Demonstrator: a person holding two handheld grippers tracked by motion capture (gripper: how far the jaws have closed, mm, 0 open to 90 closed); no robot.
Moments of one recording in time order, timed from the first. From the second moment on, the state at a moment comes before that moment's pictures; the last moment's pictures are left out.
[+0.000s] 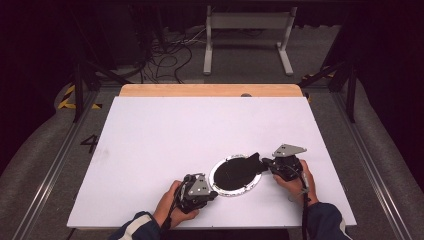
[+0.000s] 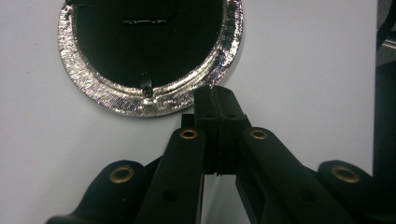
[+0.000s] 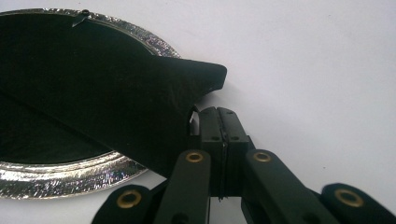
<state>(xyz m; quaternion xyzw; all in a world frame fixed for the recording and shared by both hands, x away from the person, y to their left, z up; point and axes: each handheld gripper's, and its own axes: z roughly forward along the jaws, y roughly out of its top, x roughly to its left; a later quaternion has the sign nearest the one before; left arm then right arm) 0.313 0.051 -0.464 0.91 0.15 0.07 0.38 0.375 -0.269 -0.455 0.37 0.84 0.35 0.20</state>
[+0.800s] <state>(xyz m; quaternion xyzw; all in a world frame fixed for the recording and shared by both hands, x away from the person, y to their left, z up) 0.333 0.072 -0.465 0.90 0.20 0.13 0.37 0.367 -0.258 -0.456 0.36 0.84 0.36 0.18</state>
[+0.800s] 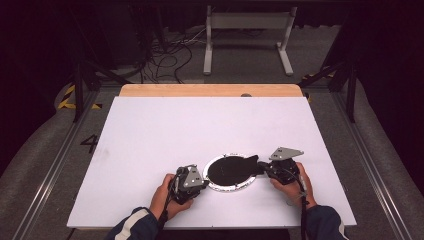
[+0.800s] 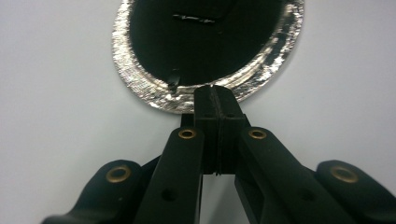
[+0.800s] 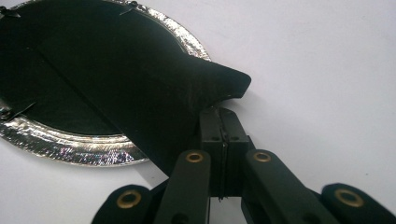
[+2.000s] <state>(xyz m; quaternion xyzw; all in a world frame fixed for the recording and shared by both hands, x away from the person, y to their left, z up) 0.367 0.089 -0.465 0.88 0.25 0.14 0.37 0.354 -0.245 -0.455 0.35 0.85 0.35 0.18</state>
